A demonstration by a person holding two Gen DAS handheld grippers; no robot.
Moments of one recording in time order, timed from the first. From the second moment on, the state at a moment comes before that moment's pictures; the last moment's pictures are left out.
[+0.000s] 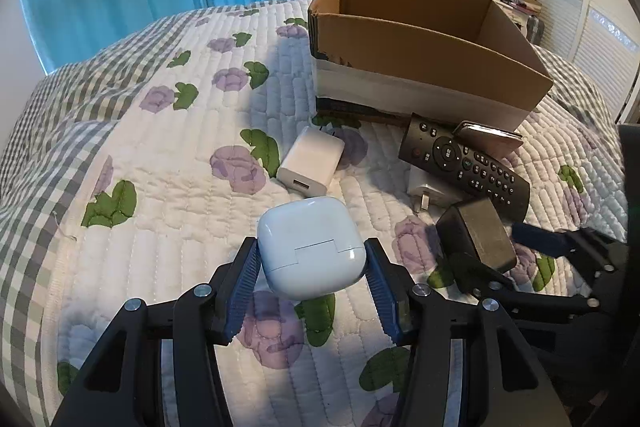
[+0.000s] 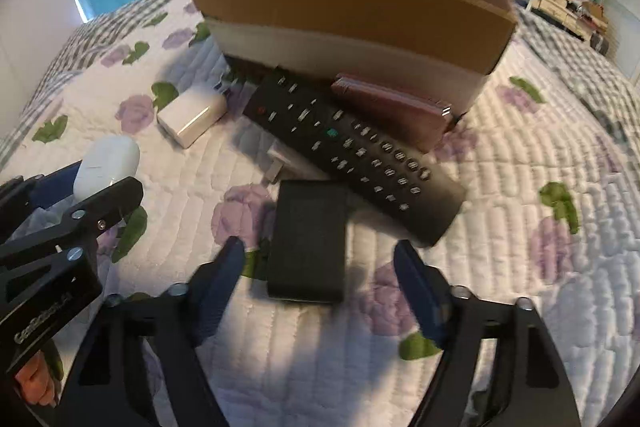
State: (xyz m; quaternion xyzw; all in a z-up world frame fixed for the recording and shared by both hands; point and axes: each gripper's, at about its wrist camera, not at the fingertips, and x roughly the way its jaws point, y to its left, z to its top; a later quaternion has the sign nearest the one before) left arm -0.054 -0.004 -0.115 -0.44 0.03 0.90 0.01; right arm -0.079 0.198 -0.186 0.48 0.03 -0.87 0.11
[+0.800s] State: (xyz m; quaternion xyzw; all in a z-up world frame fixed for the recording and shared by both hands) left arm -0.063 0.018 -0.045 -0.40 0.02 0.92 0.05; right arm -0.055 0.219 -0.086 0.39 0.02 -0.91 0.13
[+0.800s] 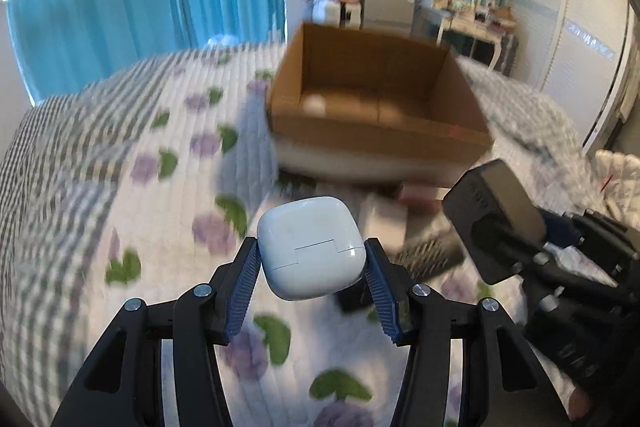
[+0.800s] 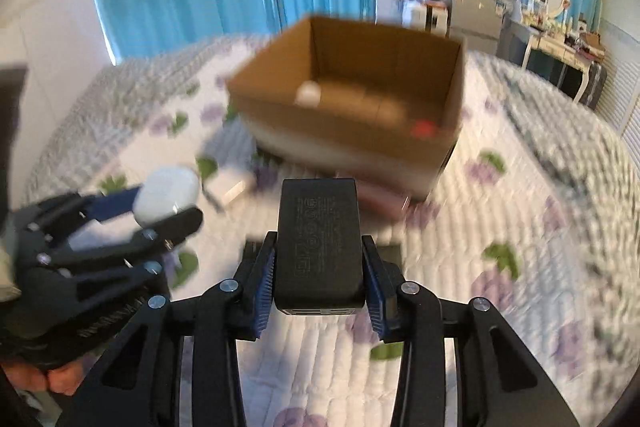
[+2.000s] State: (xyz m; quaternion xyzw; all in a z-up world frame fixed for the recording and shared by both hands) left arm -0.238 0.059 -0.030 -0.37 0.05 0.93 0.09; right arm -0.264 0.279 -0.060 0.34 0.00 -0.93 0.11
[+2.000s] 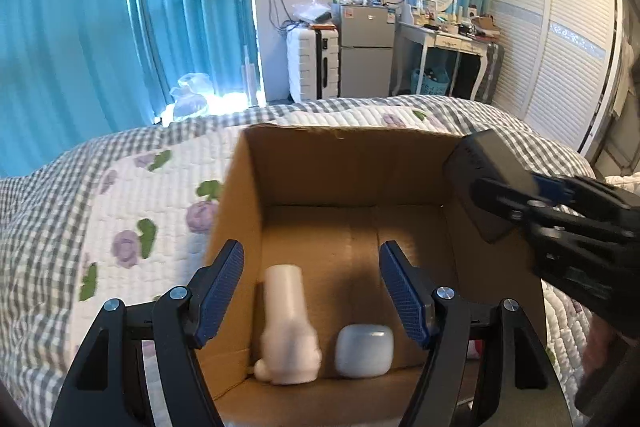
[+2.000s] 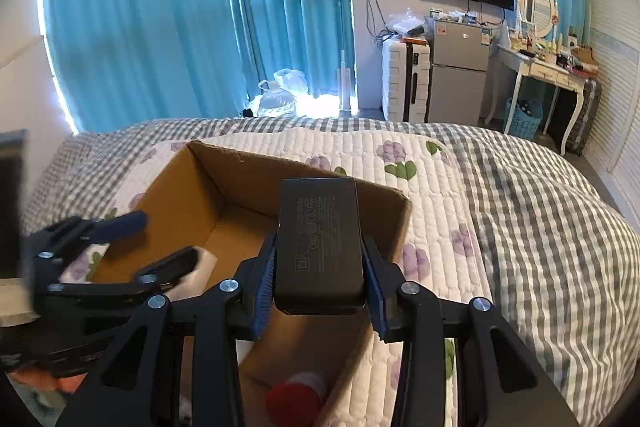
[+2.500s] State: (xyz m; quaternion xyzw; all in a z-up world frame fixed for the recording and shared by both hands) left arm -0.125 0.021 0.010 -0.37 0.03 0.93 0.05; right arm -0.175 0.275 -0.023 0.33 0.02 -0.94 0.12
